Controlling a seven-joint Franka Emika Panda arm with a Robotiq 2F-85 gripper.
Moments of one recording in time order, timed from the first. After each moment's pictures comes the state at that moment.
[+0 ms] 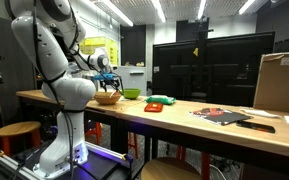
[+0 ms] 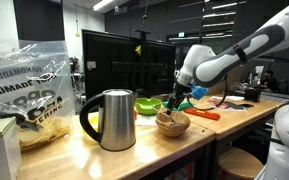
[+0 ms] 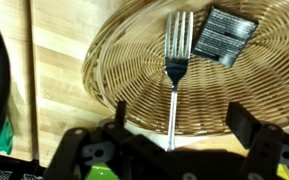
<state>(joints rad) 0.18 -0.58 0.09 -2.76 -0.01 2.58 -0.05</state>
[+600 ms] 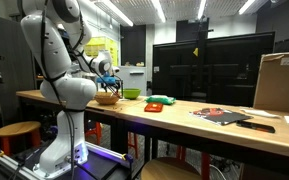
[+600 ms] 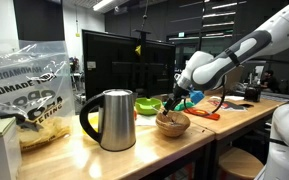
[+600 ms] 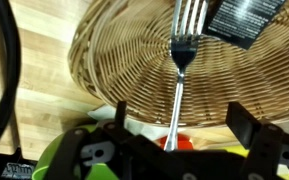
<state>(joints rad) 0.27 -0.50 -0.04 -2.78 0.10 2.77 -0.20</state>
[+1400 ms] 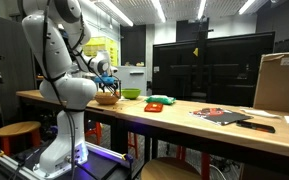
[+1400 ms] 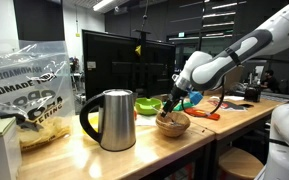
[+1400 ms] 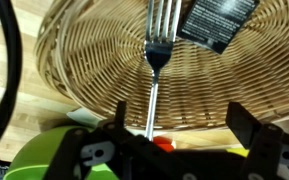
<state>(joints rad) 0.33 -0.50 -0.04 -2.78 0.12 2.76 -0.22</state>
